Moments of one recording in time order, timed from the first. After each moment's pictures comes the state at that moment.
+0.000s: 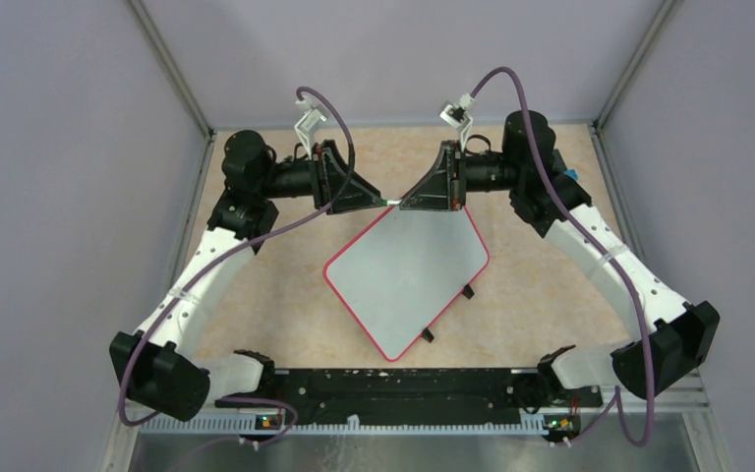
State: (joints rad) left arm -0.33 1.23 1.20 0.17 1.19 -0.72; right arm 0.52 1.33 1.37 -0.17 -1.03 0.51
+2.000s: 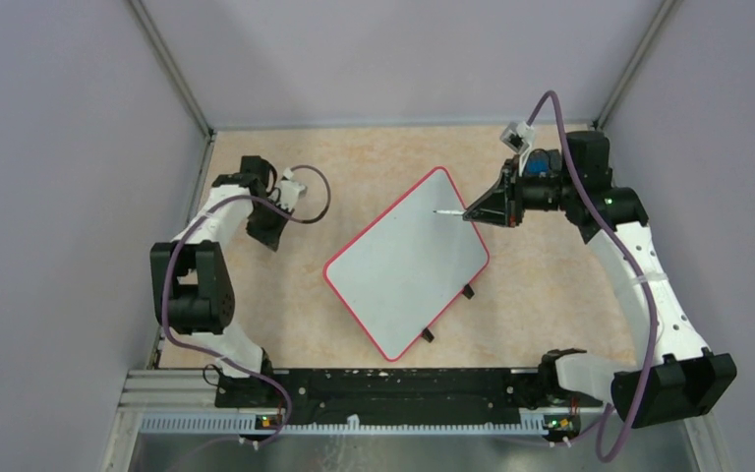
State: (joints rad) left arm 0.01 1.65 1.26 -0.89 0.14 0.49; right arm 0.17 1.19 1.30 -0.69 -1.05 -0.06
